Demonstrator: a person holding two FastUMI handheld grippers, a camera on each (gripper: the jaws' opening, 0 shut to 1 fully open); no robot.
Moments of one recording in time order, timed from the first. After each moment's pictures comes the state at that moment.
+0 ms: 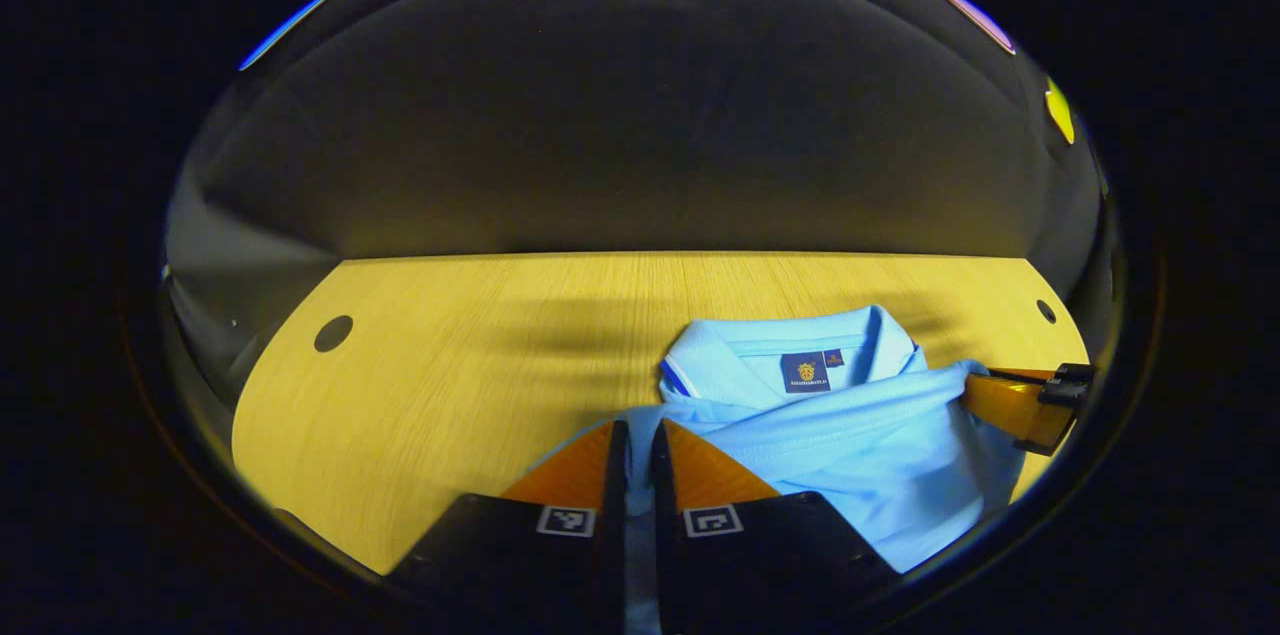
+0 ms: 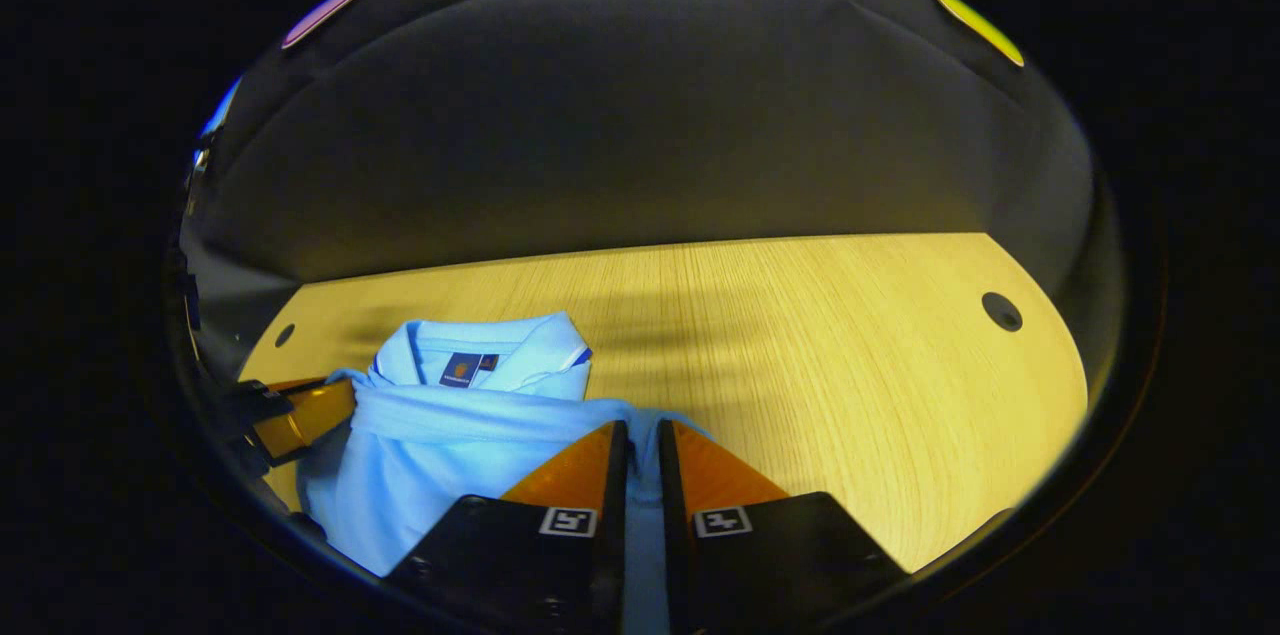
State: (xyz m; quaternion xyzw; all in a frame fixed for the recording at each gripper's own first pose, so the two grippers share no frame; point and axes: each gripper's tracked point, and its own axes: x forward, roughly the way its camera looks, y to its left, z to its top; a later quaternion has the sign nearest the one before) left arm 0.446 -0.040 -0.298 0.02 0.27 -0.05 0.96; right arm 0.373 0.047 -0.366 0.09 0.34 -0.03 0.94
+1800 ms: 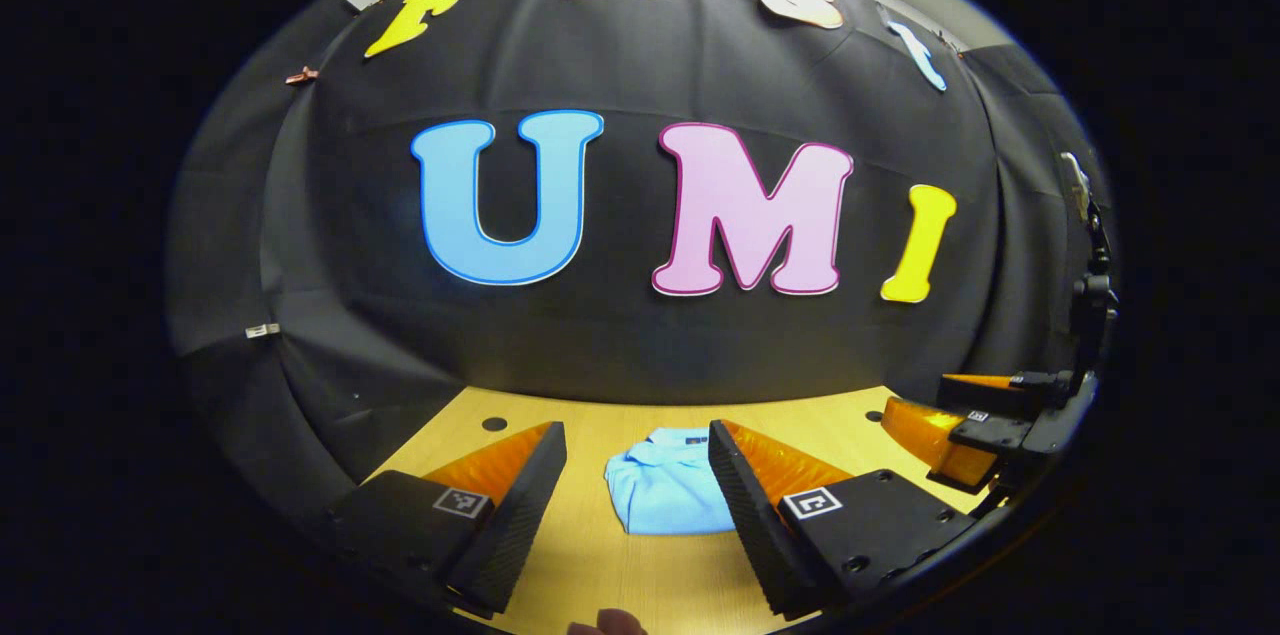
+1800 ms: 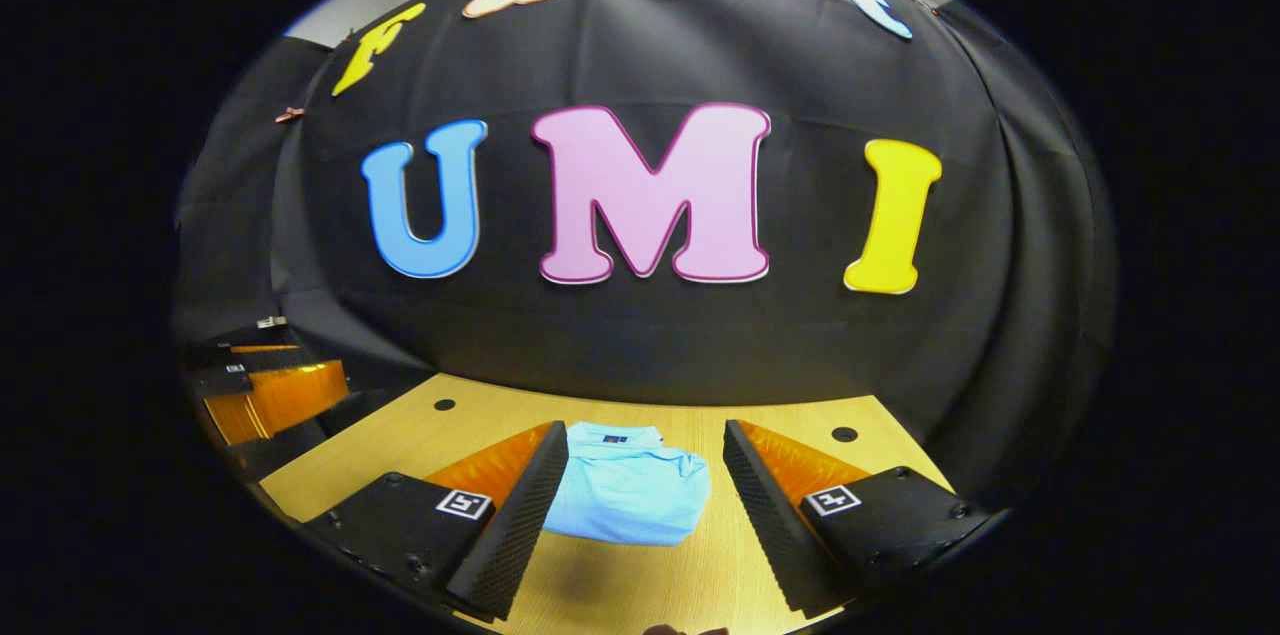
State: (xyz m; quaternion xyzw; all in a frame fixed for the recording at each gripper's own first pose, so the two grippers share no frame) left arm 0.055 0.033 -0.015 -0.04 0.04 -0.08 1.00; right arm 0.078 0.103 -0.016 0.01 0.09 0.02 1.00
